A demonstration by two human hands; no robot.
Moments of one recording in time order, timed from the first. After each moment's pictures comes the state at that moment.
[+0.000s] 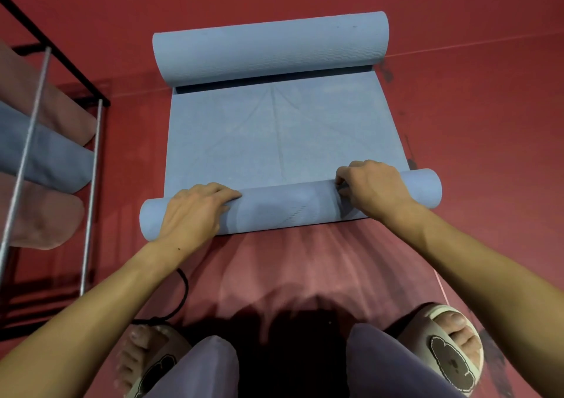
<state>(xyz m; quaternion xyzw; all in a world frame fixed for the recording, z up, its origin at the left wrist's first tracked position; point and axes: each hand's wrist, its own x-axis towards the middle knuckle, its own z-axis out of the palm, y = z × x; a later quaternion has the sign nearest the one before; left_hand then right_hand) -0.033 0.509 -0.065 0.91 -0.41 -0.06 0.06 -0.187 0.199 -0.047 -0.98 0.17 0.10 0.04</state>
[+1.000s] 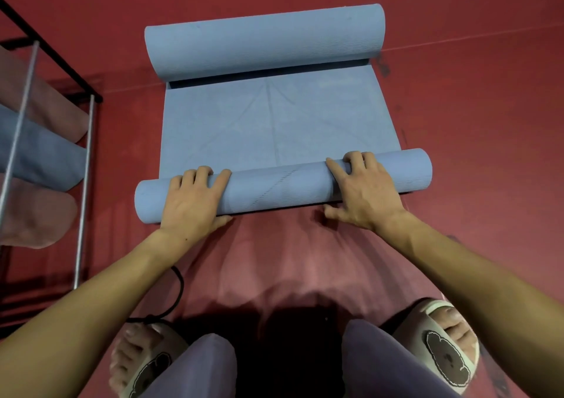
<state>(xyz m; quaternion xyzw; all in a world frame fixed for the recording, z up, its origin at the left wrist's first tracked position) -0.025 0.499 -0.080 0.90 -0.42 0.00 -0.08 -0.203 0.211 -0.066 -0.99 0.15 0.05 -0.01</state>
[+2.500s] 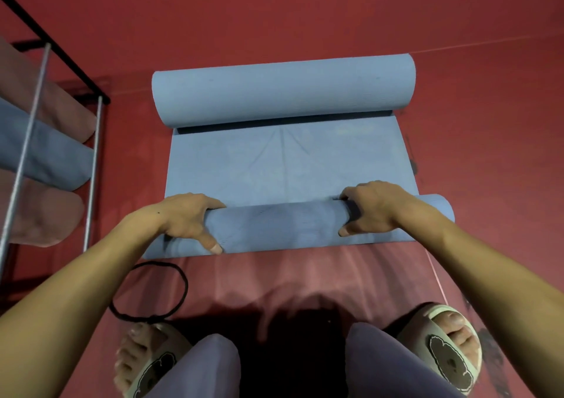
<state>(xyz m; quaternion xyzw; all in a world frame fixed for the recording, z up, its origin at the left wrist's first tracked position) 0.013 0.517 -0.056 0.82 -0.36 -0.44 -0.02 -0.202 0.196 -0.039 -0.93 0.13 0.32 0.08</state>
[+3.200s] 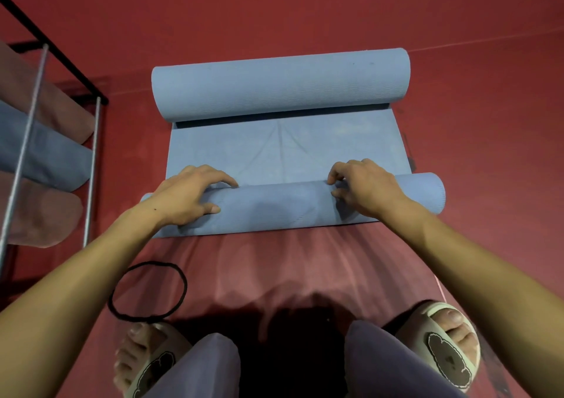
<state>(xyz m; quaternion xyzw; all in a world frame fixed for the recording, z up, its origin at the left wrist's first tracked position) 0.016 0.507 -0.045 0.87 -0.41 -0.26 0.07 -0.187 0.200 -0.053 -0.96 0.21 0.12 0.16</state>
